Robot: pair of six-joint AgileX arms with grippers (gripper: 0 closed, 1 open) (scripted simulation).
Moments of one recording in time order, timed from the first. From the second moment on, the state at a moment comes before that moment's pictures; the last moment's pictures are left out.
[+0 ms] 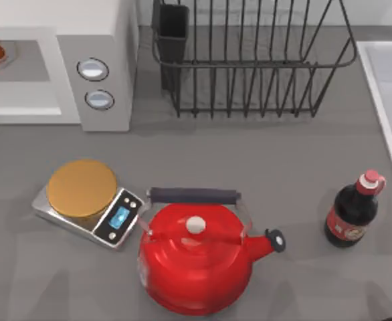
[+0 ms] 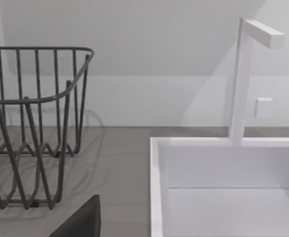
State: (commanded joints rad) left arm 0.09 0.36 0.12 0.14 0.02 0.01; right arm 0.00 0.00 0.00 0.00 0.00 0.00
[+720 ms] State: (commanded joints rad) left arm 0.00 0.00 0.00 0.00 0.00 0.00; right arm 0.00 0.00 0.00 0.00 0.00 0.00
